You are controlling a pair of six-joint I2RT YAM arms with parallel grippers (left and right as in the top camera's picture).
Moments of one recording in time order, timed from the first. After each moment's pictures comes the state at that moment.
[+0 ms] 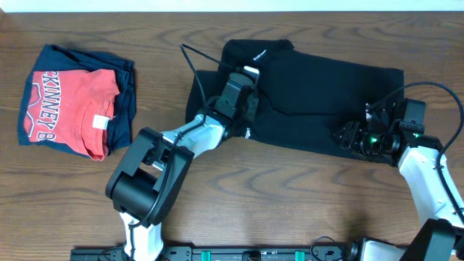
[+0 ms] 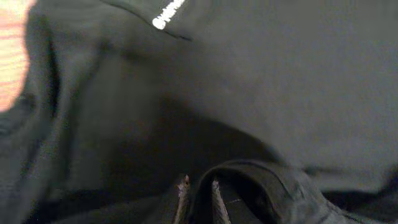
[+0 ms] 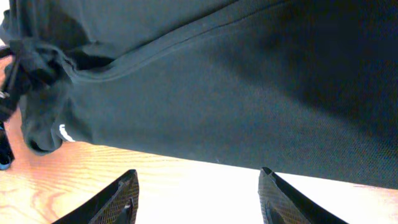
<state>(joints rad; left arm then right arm) -0.53 1.98 1.10 0.17 -0.03 -0.19 -0.22 1.41 0.80 -0.61 -0.50 0.25</state>
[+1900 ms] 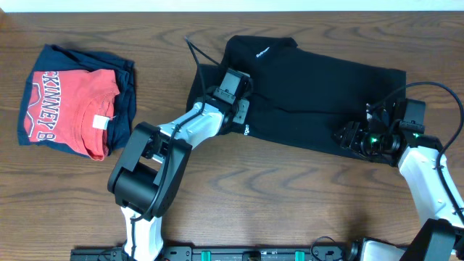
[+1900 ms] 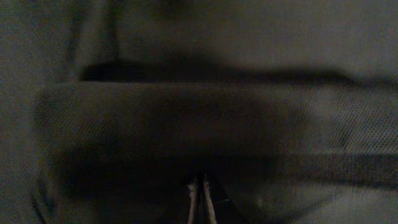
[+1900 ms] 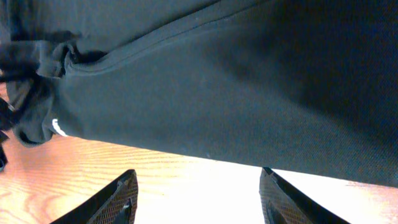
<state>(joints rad) -0.50 2.02 1.22 -0.19 -0.10 -0.15 -0.22 1.41 0.80 -0.61 -0.48 0.25</state>
